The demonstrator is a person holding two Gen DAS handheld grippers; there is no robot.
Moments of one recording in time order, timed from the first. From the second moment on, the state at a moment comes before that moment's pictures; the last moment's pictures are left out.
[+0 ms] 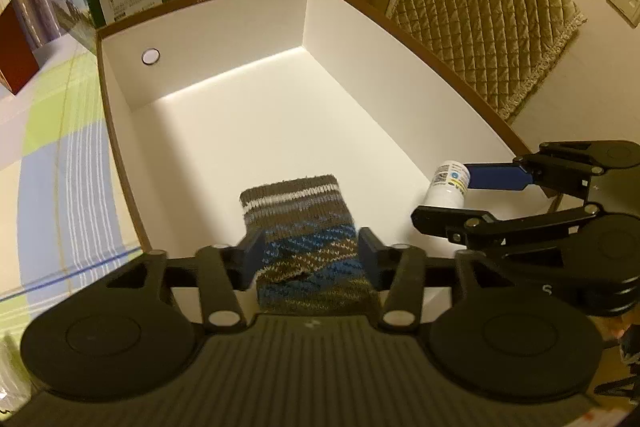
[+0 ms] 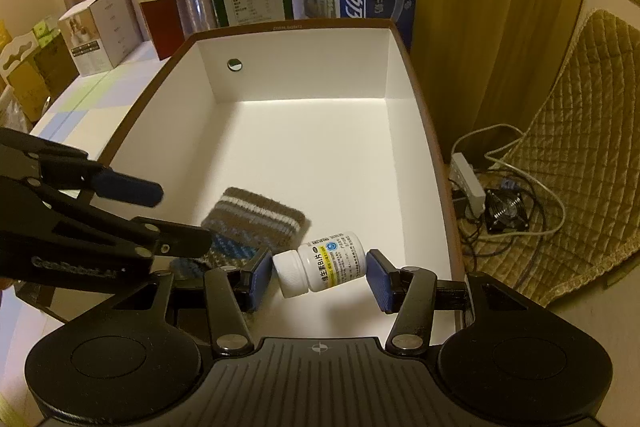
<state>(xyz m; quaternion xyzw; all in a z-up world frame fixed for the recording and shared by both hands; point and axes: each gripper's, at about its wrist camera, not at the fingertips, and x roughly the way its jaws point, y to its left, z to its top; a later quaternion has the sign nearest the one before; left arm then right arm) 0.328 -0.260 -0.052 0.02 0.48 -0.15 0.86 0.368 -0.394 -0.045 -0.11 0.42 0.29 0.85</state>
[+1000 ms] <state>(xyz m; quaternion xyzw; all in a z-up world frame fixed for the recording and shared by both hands) 0.278 -0.228 0.009 0.00 0.41 -0.12 0.90 0.327 -0.404 -0.012 -0.05 0.37 0.31 0.88</state>
